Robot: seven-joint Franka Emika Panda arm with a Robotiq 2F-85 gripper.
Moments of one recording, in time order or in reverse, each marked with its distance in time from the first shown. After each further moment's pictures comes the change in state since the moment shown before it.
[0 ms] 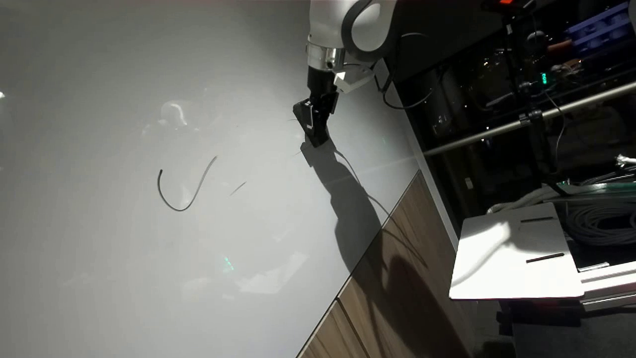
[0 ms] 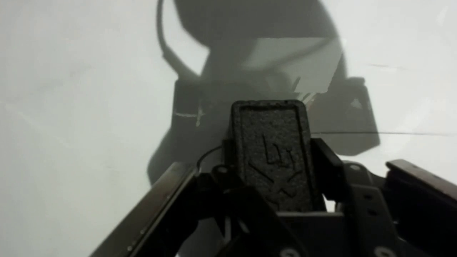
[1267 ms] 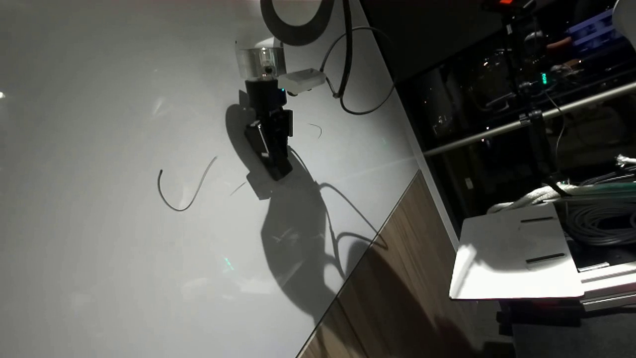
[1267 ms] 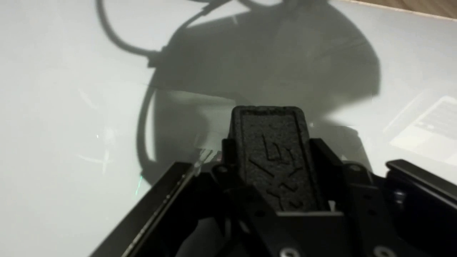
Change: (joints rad) arm 0.217 0.200 0.103 0.342 0.101 -0.438 -0.046
